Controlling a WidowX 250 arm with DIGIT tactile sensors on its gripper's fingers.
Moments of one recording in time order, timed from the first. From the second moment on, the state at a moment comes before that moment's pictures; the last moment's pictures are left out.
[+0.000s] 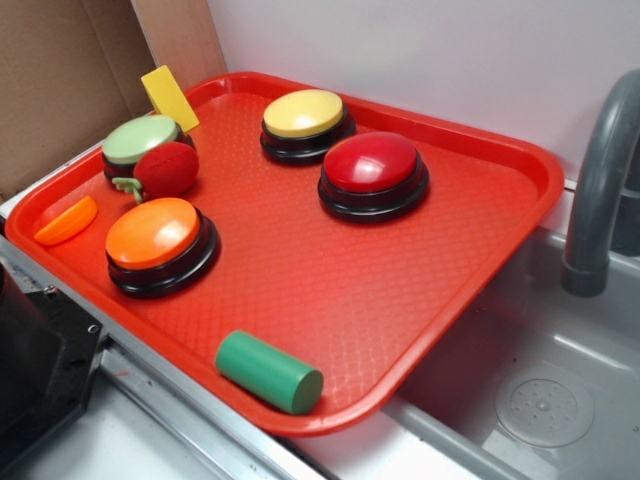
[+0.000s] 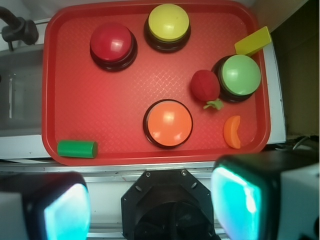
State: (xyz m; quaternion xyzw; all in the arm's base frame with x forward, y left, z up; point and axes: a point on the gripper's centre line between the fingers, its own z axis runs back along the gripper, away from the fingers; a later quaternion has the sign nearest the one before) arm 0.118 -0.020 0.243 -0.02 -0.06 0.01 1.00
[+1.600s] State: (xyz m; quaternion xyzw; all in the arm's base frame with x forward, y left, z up) arm 0.174 0.008 0.043 -0.01 -0.03 -0.14 0.99
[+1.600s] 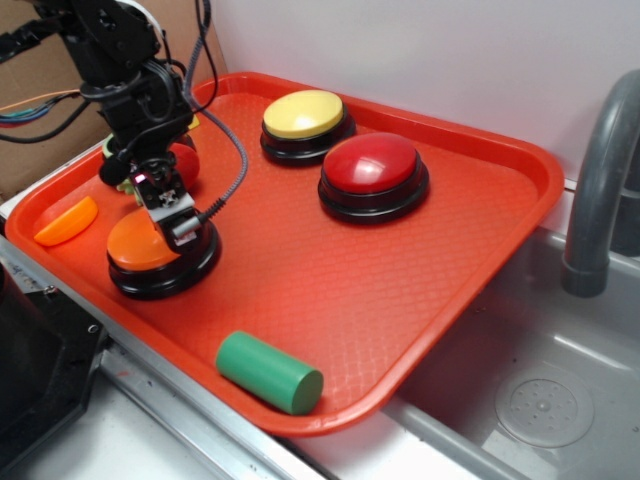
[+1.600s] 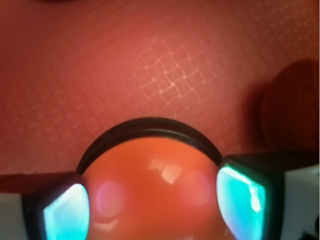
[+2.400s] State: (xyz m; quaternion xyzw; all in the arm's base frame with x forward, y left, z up) arm 0.164 0.010 0.140 0.02 0.00 -0.12 0.99
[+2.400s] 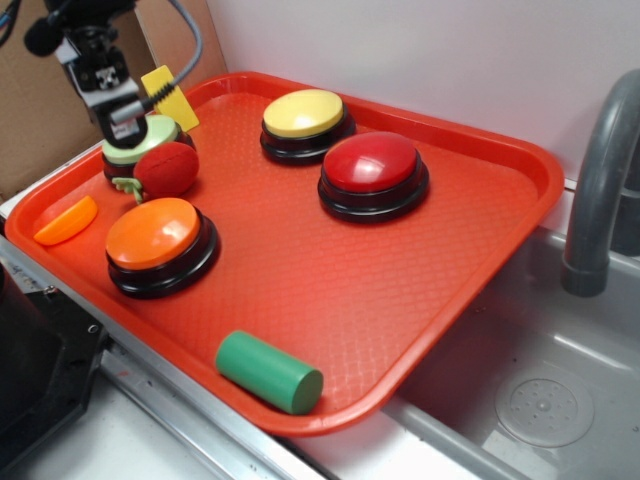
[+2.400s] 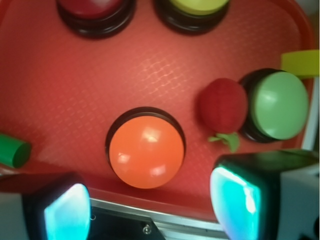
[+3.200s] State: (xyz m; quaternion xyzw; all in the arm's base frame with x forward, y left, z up) arm 0.146 0.021 0.164 0.01 -0.01 -0.08 1.00
